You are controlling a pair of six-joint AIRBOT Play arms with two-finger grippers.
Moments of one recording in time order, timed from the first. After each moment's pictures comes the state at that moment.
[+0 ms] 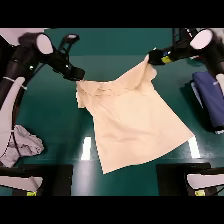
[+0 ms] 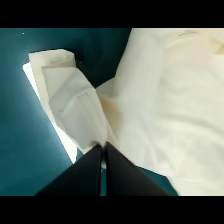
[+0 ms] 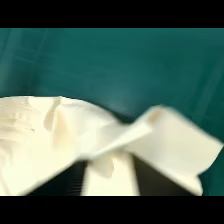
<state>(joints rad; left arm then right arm) -0.29 -1.58 1.71 1.45 -1.33 -1.50 0.16 -1.57 1.69 -1.18 1.05 1.49</state>
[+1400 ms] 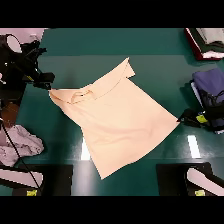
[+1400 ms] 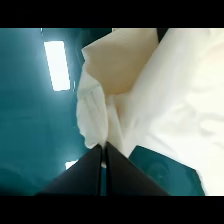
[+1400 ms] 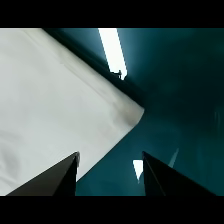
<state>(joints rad) 0.03 -1.61 1.70 1.45 -1.59 -1.49 -0.41 -1.16 0.78 -1.20 1.30 1.39</state>
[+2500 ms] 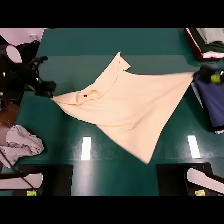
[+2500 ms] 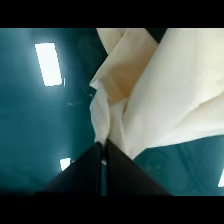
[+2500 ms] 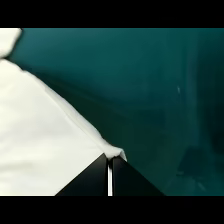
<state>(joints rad) -0.01 -1.41 1.37 1.41 -1.49 -1.49 -0.35 -1.26 1.33 -0.97 1.07 1.30</state>
